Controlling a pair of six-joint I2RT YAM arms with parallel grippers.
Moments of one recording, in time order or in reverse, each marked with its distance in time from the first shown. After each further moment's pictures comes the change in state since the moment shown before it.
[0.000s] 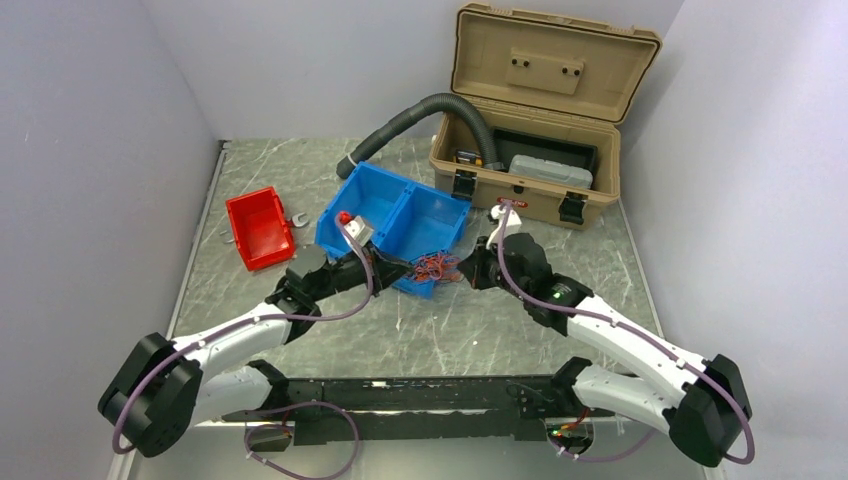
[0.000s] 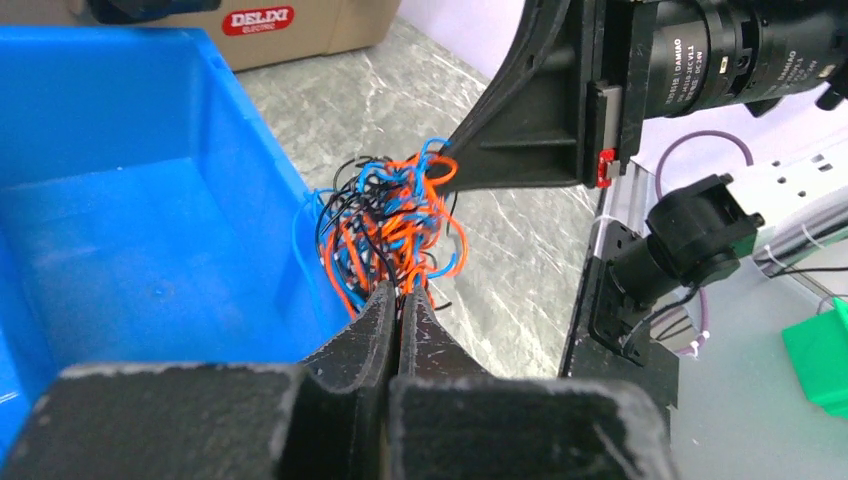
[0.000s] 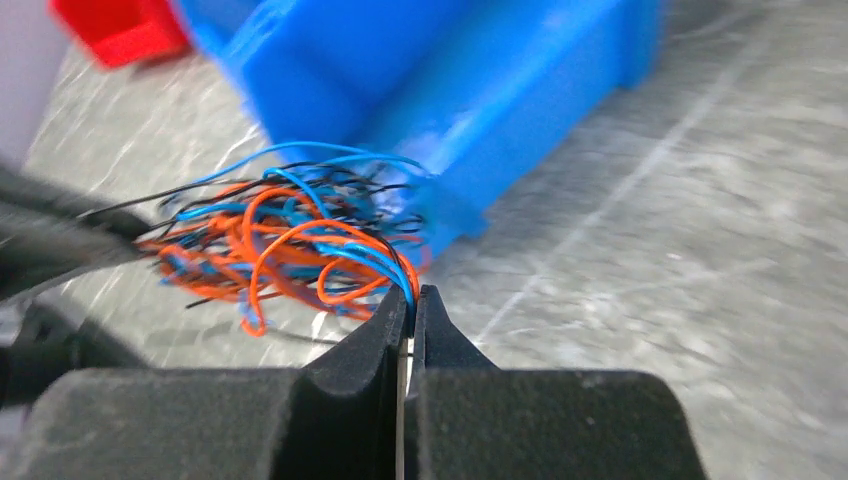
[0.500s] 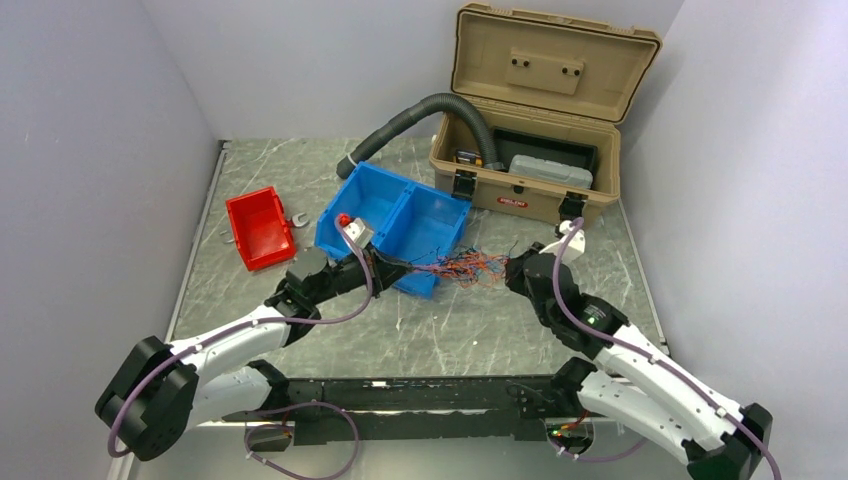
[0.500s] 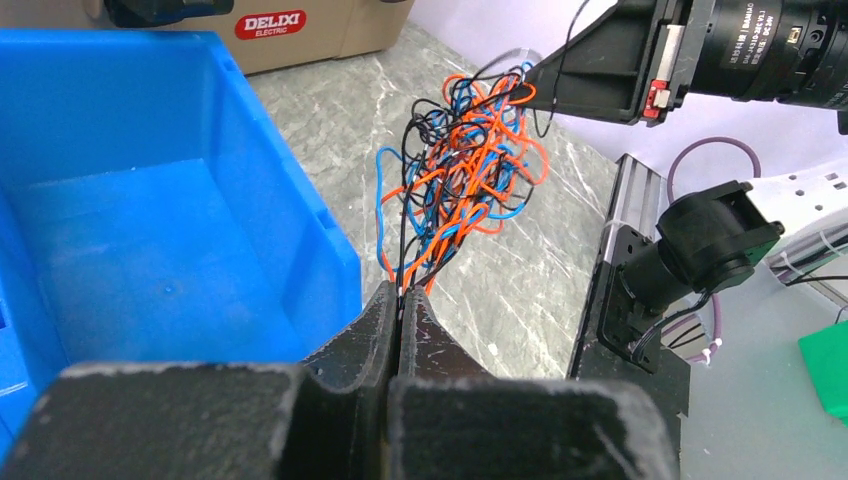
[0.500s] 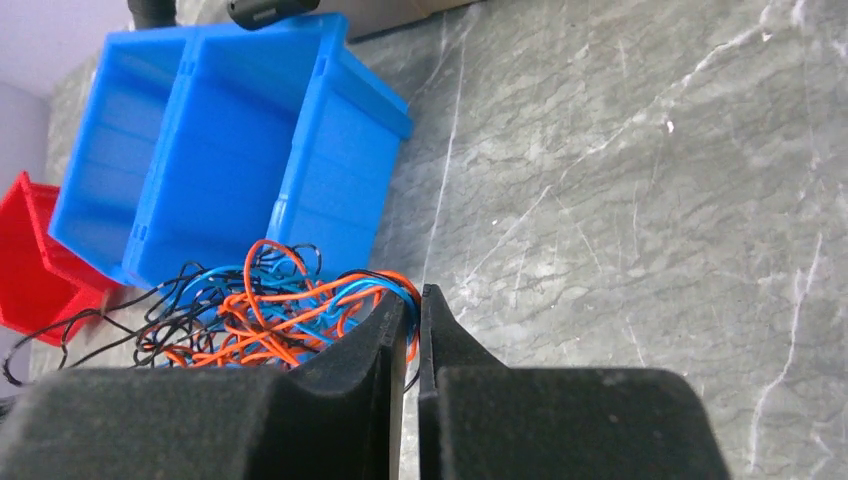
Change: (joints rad) left arm -0.019 -0.037 -0.010 -0.030 -0.068 0.023; right arm 0.019 -0.261 -0.008 -0.338 0.587 0.398
